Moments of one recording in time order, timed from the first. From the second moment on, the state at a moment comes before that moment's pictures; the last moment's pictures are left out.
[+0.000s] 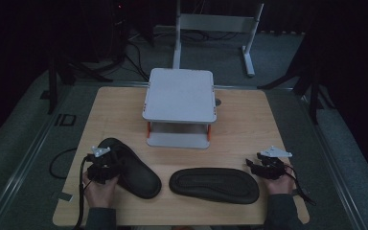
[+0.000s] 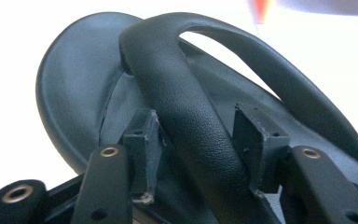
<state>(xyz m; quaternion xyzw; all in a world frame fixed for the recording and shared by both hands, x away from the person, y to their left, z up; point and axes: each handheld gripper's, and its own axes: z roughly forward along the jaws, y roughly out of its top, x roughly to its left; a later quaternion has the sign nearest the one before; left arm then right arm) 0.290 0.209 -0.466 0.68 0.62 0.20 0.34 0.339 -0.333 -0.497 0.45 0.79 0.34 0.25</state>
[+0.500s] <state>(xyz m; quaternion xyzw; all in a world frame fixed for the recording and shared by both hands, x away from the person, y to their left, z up) 0.295 0.160 -0.452 0.81 0.43 0.21 0.34 0.339 -0.332 -0.497 0.45 0.79 0.34 0.25</state>
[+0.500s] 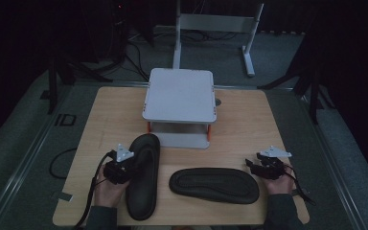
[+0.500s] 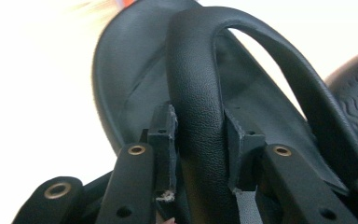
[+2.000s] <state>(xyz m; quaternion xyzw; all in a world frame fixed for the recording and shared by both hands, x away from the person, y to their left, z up) 0.296 0.018 -0.447 0.84 0.32 0.21 0.38 0.227 -0.350 -0.471 0.35 0.83 0.38 0.21</state>
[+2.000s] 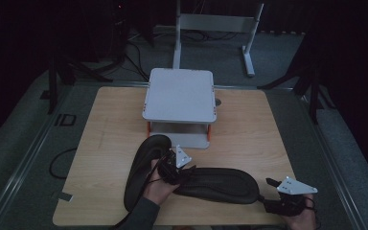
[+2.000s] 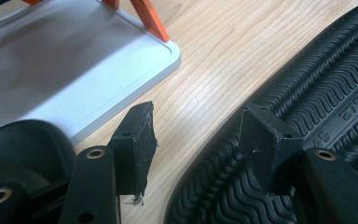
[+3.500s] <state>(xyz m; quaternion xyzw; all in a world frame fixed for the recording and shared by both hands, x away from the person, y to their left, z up) 0.286 -0.015 -0.423 0.84 0.29 0.13 0.43 0.335 -0.283 -0.441 0.38 0.79 0.44 0.22</state>
